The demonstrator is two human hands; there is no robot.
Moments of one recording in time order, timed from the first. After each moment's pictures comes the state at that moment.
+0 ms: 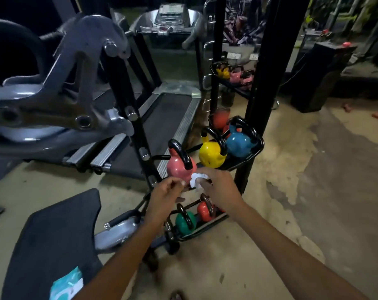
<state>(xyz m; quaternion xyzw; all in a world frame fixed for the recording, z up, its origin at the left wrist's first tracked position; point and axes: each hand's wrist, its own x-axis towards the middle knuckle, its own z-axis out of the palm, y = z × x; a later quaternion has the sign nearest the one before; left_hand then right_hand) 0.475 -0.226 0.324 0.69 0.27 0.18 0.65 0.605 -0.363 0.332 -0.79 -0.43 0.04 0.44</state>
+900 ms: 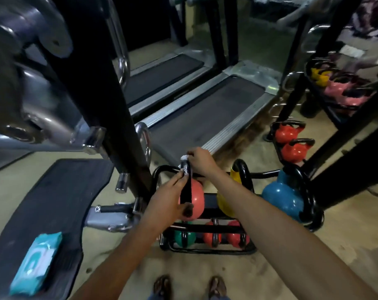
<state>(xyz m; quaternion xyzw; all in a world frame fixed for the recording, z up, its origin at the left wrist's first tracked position) 0.649 -0.141 0.281 0.88 0.40 0.09 0.24 0.833 -0.091 0.288 -0.77 -0.53 0.27 0.23</state>
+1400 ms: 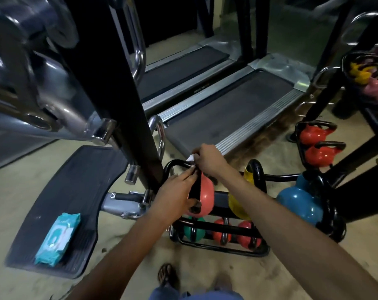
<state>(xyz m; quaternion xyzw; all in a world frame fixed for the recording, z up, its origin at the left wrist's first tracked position) 0.656 -0.139 0.292 0.89 0.42 0.04 0.17 0.826 -0.092 0.298 -0.73 -0.63 0.22 0.16</state>
